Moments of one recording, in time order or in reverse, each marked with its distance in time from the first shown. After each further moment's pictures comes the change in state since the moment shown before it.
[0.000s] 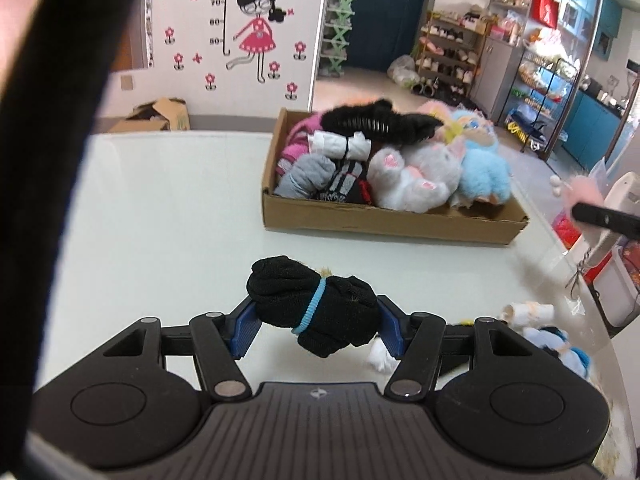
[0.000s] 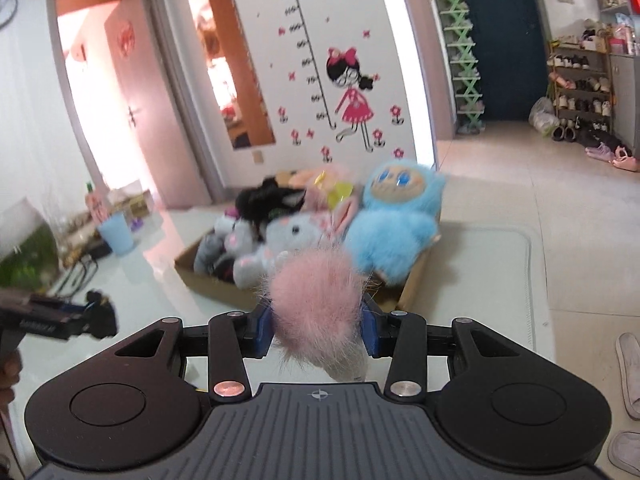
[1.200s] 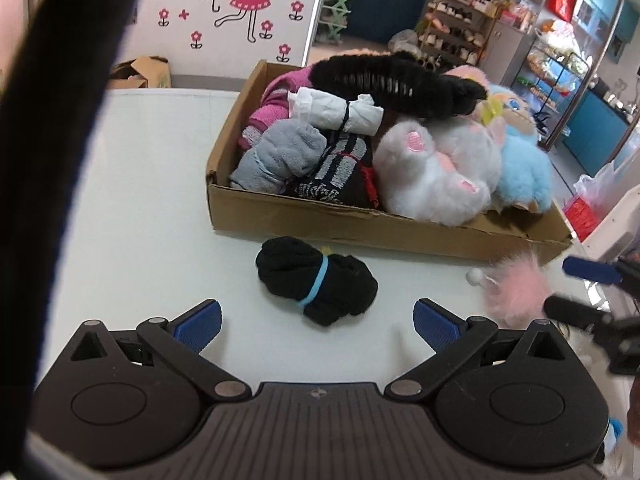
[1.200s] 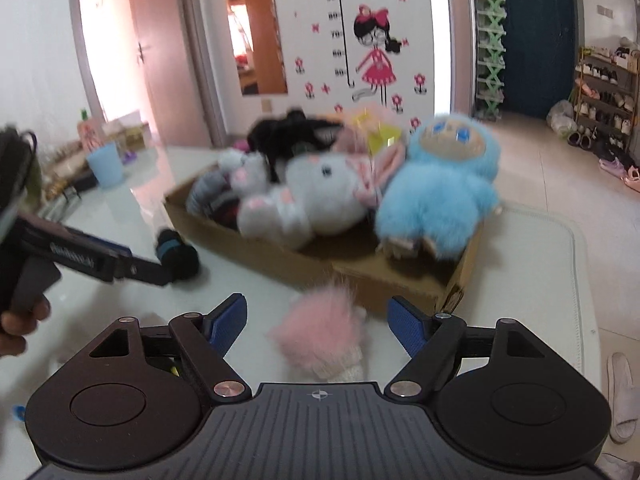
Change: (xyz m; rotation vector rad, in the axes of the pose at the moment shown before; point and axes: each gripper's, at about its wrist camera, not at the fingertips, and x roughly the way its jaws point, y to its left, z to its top) left arm 0.120 -0.008 0.028 -0.073 0.115 -0.053; right arm 0.090 0.033 -0.028 -0.164 0.184 -0.044
